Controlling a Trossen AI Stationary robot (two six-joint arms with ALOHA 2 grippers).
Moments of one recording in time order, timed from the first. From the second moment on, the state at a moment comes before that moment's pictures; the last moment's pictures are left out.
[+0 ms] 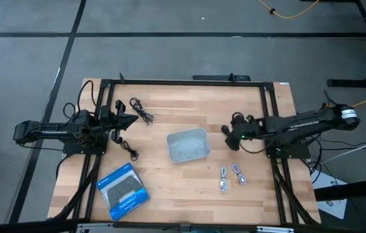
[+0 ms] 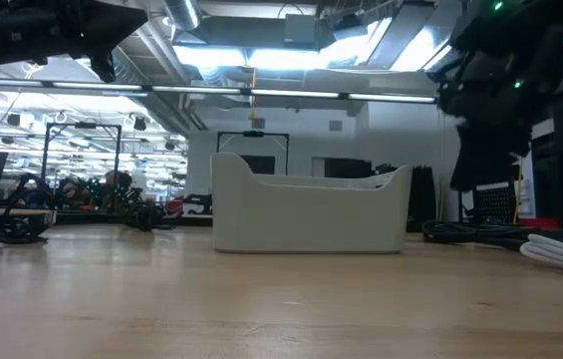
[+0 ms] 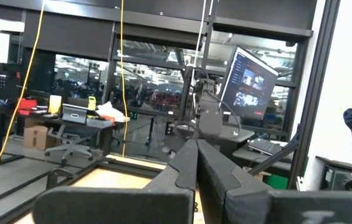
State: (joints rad) left arm 0.11 0.30 0.08 0.58 -0.04 -0.17; right arm 0.05 1.11 0.57 -0.58 0.36 0.72
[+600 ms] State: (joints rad) left arm 0.11 0.30 0.08 0.58 -0.04 -0.17; right arm 0.02 1.38 0.56 -0.50 0.26 0.73
